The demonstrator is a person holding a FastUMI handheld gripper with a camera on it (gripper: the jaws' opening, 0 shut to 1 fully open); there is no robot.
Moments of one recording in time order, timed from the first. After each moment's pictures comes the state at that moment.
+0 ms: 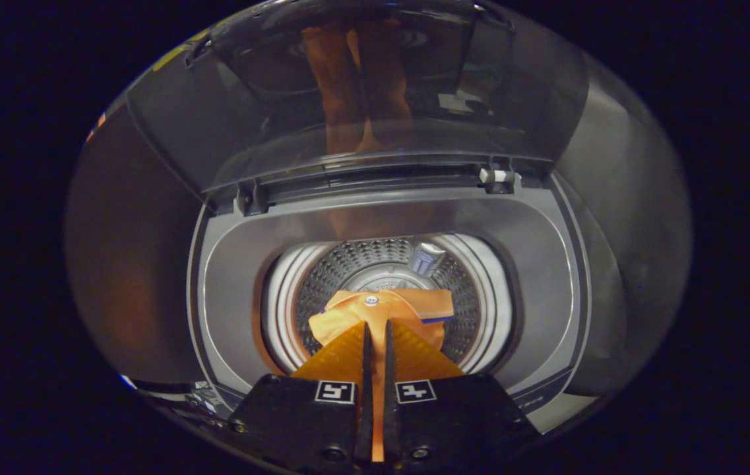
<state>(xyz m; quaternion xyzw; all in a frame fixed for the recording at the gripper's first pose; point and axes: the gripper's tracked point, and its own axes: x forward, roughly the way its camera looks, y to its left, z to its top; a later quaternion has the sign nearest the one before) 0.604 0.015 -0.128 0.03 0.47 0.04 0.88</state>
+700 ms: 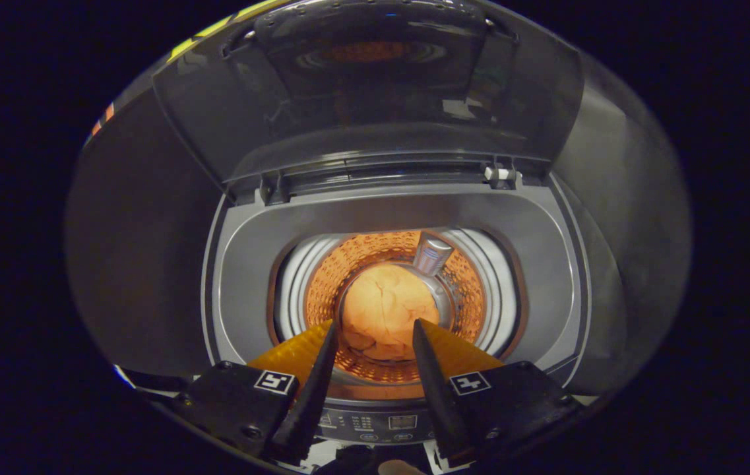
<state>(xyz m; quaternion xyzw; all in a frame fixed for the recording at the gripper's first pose) 0.586 0.026 -0.123 0.02 0.45 0.05 0.89</state>
